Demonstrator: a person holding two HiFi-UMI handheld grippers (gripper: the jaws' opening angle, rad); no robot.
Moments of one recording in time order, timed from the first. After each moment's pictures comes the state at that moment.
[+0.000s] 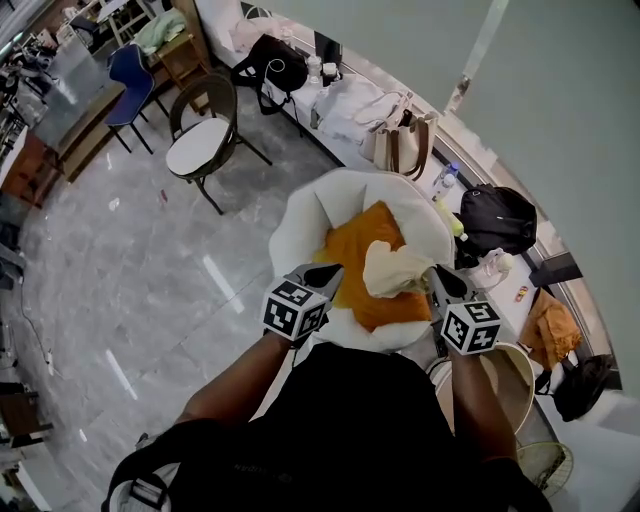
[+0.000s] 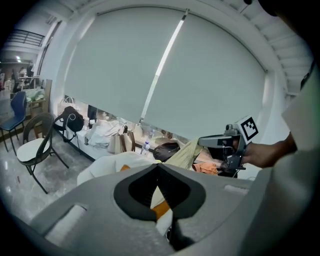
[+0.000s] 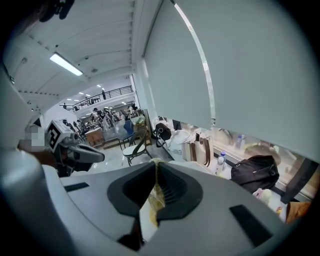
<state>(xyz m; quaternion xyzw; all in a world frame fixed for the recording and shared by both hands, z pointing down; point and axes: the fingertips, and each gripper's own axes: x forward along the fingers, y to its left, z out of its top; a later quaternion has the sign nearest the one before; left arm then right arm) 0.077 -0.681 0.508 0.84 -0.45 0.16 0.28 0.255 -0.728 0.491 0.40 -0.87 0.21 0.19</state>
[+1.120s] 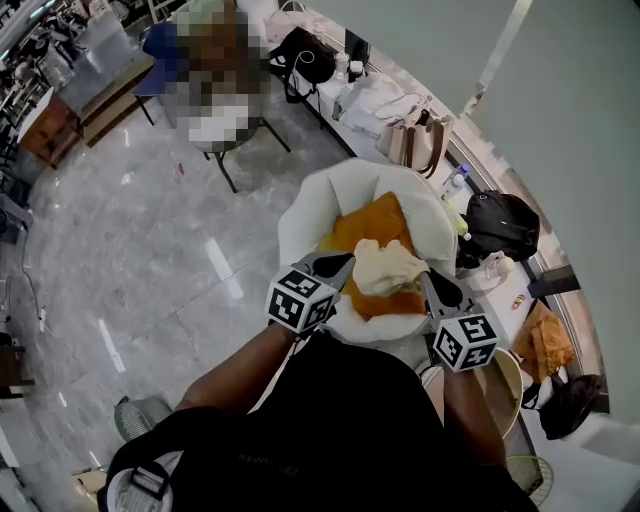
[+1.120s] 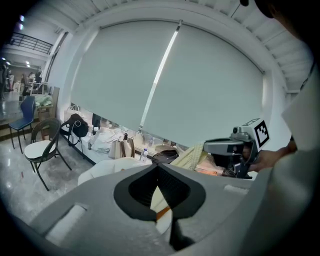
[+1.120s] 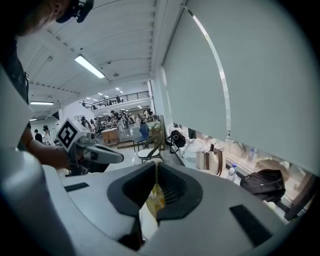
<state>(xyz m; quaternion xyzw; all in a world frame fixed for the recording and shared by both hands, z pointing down) 0.112 -0.620 0.471 0.83 -0.48 0.12 0.25 0.247 -0.643 0.442 0.33 -0.92 0.15 0.17</state>
